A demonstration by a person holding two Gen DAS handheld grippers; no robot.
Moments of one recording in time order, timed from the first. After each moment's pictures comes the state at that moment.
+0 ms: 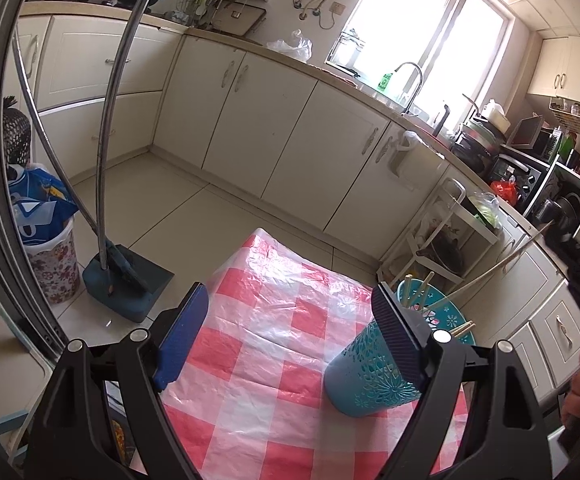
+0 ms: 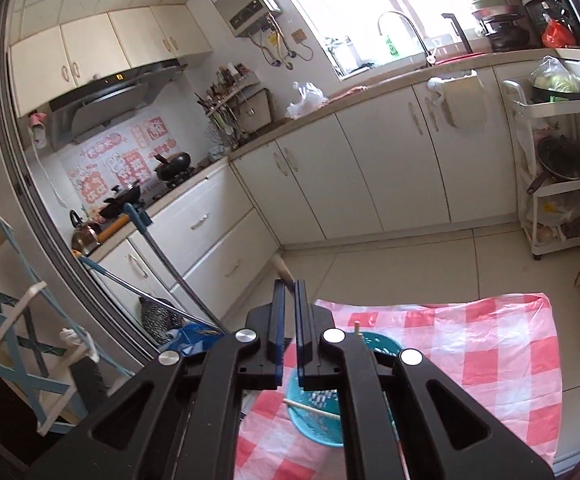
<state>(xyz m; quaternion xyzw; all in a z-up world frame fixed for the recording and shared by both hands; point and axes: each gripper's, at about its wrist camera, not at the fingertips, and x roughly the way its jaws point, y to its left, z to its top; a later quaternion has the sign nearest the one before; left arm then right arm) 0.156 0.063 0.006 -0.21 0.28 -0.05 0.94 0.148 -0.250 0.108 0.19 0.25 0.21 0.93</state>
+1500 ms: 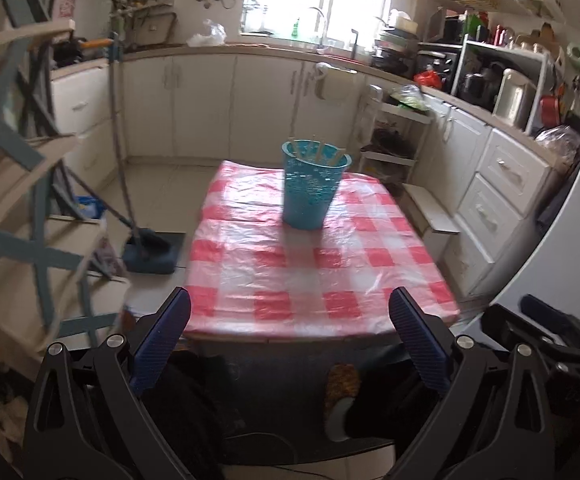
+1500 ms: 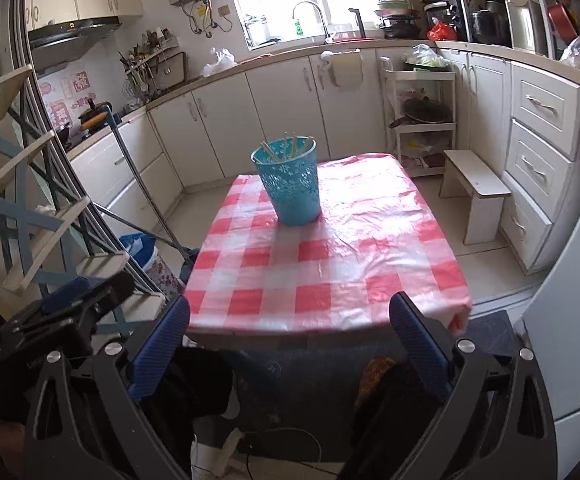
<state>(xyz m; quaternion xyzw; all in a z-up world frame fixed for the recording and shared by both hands) -0.182 0.039 0.078 -0.01 0.33 -0.12 0.94 -0.221 -0.173 0.073 0.13 0.33 -0.01 0.93</state>
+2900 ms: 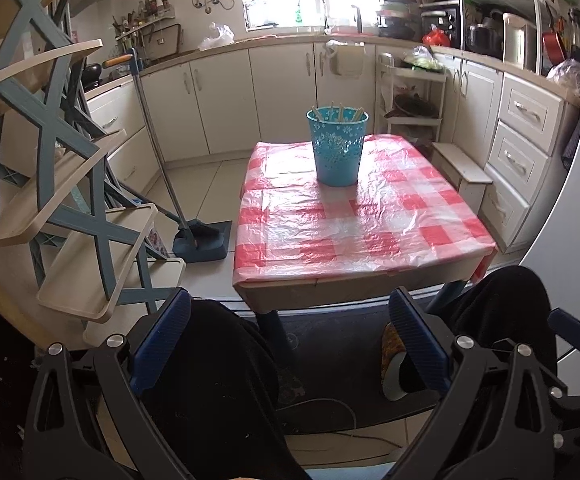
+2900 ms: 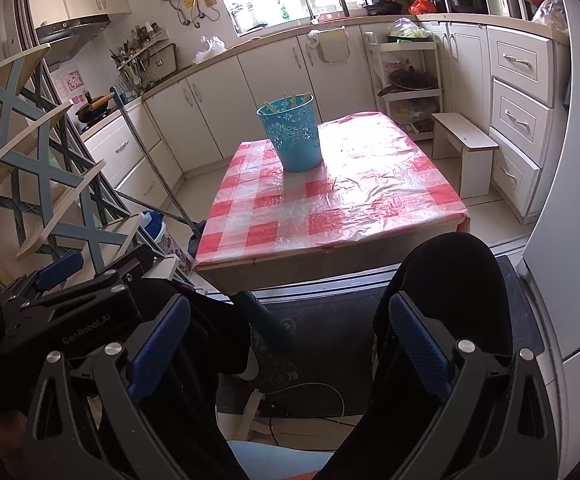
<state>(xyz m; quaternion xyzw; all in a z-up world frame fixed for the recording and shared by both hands) -0.246 0.043 0.068 0.07 0.34 -0.08 0.93 -0.297 -0.132 0.034 0.17 0.35 -0.02 0.92</state>
